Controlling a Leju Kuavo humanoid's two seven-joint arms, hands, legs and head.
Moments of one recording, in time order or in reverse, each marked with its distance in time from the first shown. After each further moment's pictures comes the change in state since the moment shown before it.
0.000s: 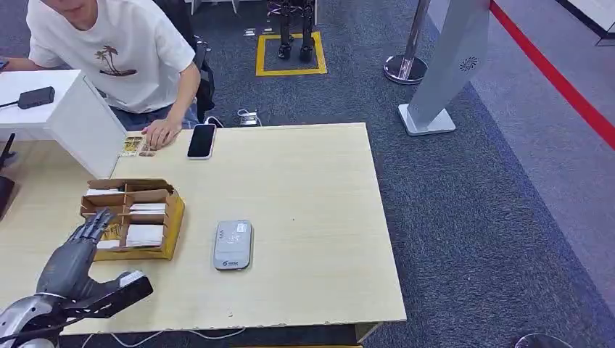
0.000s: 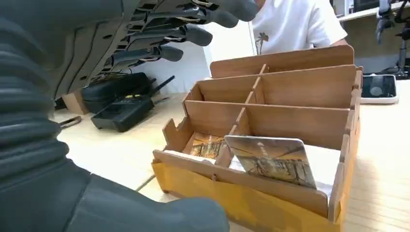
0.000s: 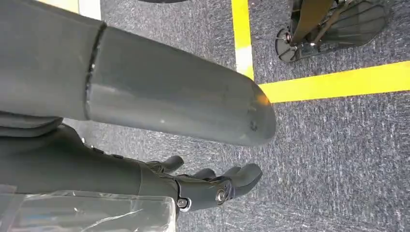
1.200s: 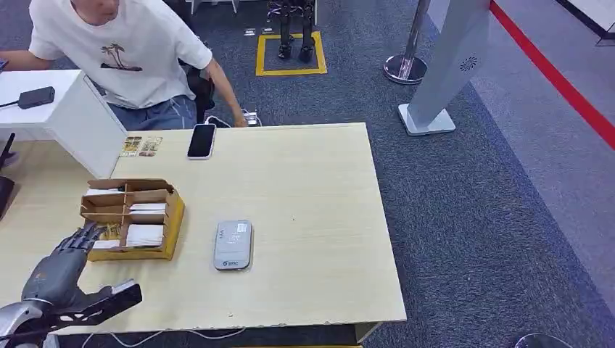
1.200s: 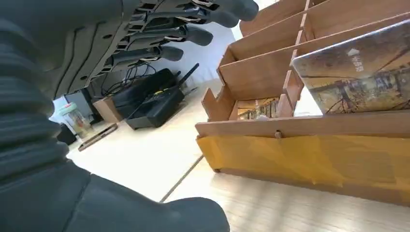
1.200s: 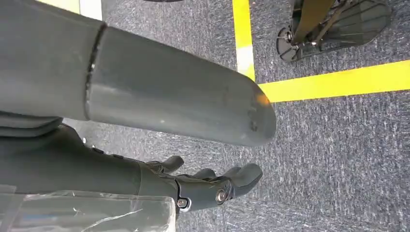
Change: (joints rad) left arm 0.010 0.050 0.020 0.050 -0.097 -0.081 0.063; right arm 0.000 0.000 0.000 0.000 0.003 0.000 0.010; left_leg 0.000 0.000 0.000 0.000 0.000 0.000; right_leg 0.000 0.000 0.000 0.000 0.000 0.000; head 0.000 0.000
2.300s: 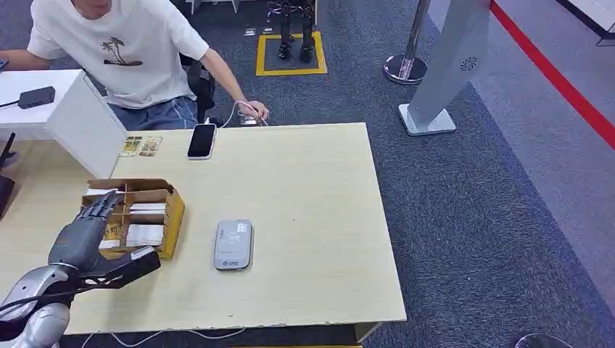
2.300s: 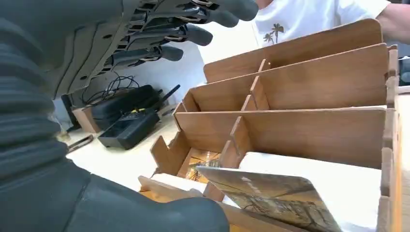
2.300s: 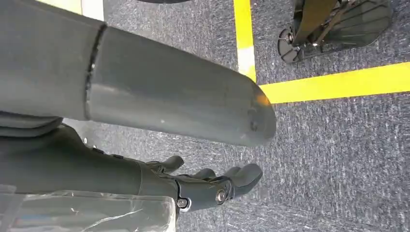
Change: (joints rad) left arm -0.208 -0.094 -0.076 0.129 -0.011 0.017 -0.031; right arm -0.002 0.000 0.000 0.000 0.013 0.005 0.000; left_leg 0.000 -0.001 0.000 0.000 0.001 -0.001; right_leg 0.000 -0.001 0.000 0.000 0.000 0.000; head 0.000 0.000
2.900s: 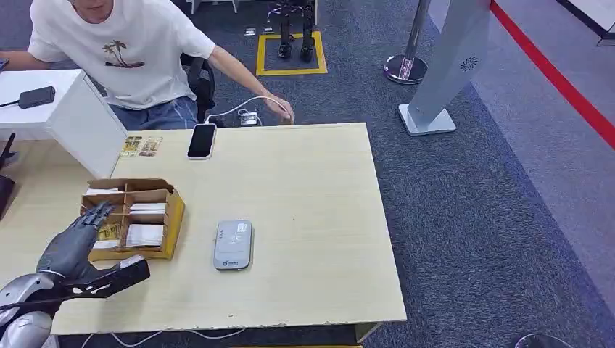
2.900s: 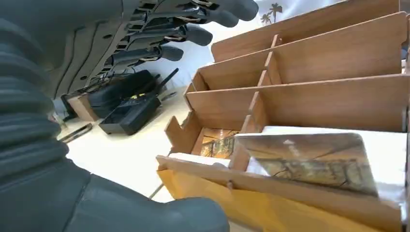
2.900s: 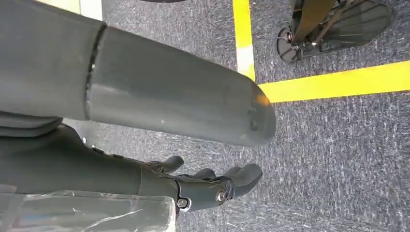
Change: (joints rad) left arm 0.049 0.097 -0.015 -0.056 0.126 -0.052 0.021; right arm 0.001 0.000 0.000 0.000 -0.010 -0.006 -0.003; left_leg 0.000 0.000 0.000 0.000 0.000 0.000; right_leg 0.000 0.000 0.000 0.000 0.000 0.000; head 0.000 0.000
